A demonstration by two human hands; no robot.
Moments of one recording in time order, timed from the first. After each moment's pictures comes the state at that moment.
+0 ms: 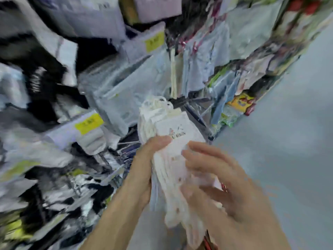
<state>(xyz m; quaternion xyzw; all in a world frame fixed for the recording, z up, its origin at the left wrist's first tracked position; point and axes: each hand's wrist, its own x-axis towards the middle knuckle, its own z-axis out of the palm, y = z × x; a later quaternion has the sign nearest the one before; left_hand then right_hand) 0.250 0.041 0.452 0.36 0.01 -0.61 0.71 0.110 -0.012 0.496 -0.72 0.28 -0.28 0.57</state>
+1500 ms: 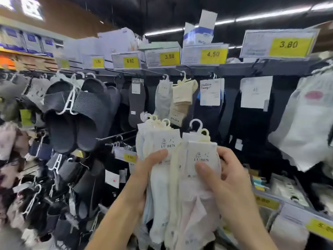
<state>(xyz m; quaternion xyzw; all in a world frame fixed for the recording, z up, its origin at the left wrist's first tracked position) 0.318 0.727 0.771 0.46 -0.04 0.11 0.88 0.351 0.550 0.778 -0.64 -0.31 -0.09 0.70</state>
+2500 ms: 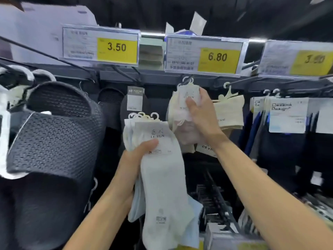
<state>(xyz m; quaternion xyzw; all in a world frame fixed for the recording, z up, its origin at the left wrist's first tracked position) 0.493 0.983 0.828 0.49 -0.09 0.03 0.87 0.615 0.815 0.909 -0.75 -0.18 -0.38 0.51</state>
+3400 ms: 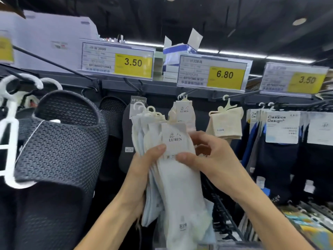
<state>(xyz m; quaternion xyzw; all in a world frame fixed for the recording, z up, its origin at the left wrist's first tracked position) 0.507 0.987 0.820 0.42 -0.26 -0.02 0.87 0.492 0.812 0.864 -0.80 -0.27 -0.23 0.49</state>
